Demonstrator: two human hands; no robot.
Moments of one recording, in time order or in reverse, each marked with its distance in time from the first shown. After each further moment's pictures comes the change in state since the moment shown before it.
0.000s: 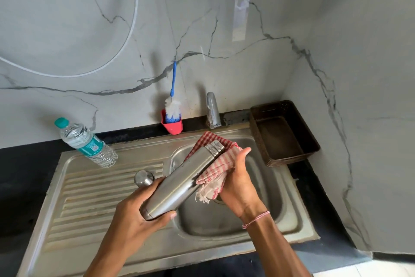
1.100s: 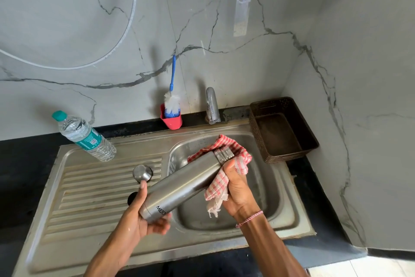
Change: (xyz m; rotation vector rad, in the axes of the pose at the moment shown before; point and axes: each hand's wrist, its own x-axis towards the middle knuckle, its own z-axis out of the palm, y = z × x) left_hand -0.011 -0.002 0.023 -0.890 -0.115 -0.677; right_hand -0.007 0.020 -0.012 0.092 0.111 -0.065
